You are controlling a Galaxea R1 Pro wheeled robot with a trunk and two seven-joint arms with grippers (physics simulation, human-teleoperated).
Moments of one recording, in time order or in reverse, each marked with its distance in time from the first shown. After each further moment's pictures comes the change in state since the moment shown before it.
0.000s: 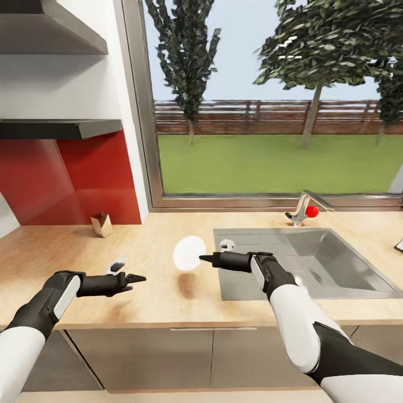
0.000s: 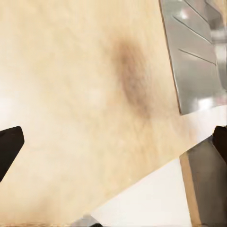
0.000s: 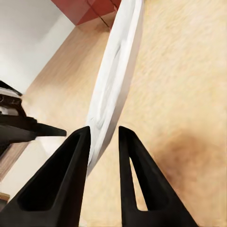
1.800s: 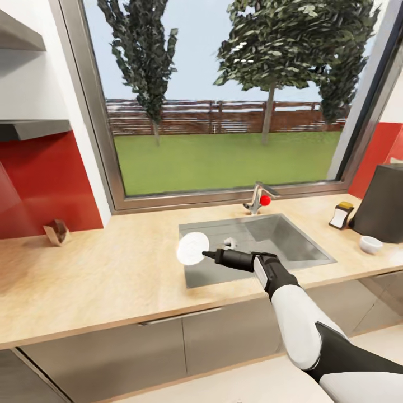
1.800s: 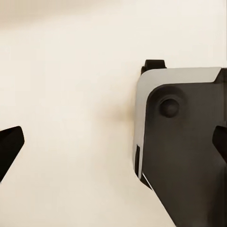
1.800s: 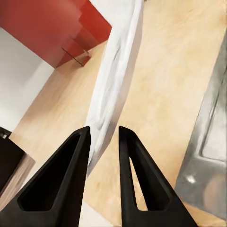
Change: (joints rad) left arm 0.576 -0.163 -0.003 0.488 -0.343 -0.678 0.770; right arm 0.000 0.000 -0.086 -0.006 -0.011 0.005 -0.001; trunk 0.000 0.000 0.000
